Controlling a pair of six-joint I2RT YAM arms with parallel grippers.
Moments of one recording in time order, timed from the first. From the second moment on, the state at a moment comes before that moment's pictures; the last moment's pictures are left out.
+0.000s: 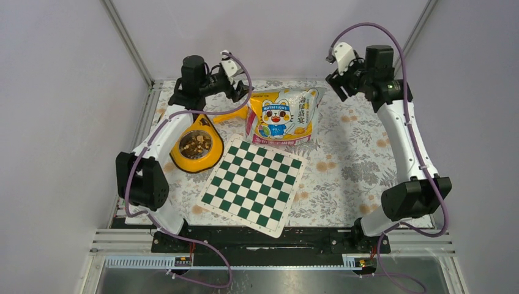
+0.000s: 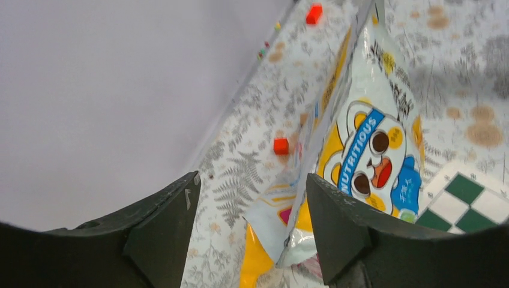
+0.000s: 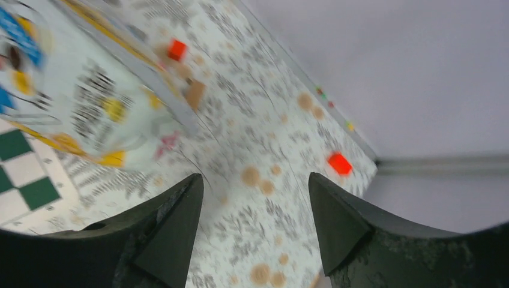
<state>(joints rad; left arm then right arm) -0.26 1.68 1.53 -0.06 0.77 0.50 0.09 1.56 1.74 -0.74 -0.23 -0.69</state>
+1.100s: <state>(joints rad) -0.26 1.09 0.99 0.47 0.35 -0.11 0.38 1.93 2.01 -0.76 -0.46 -0.60</state>
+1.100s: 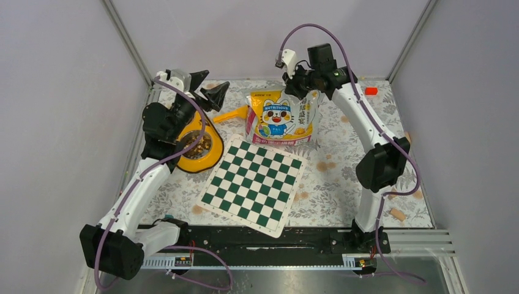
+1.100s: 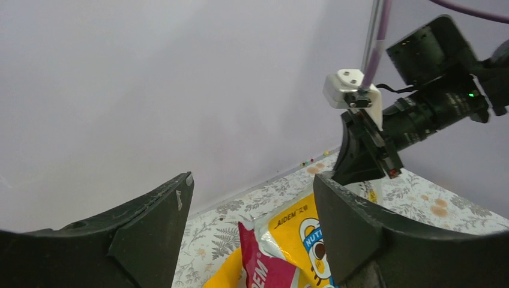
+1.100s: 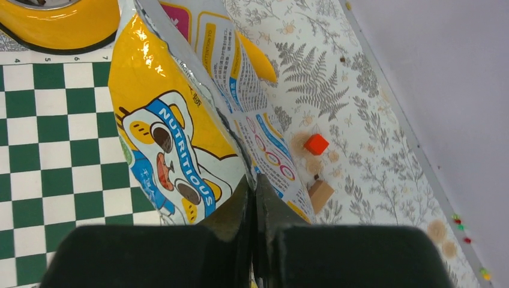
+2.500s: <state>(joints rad) -0.26 0.82 0.86 0.06 -0.12 -0.40 0.24 1.00 1.34 -0.53 0.19 -0.23</state>
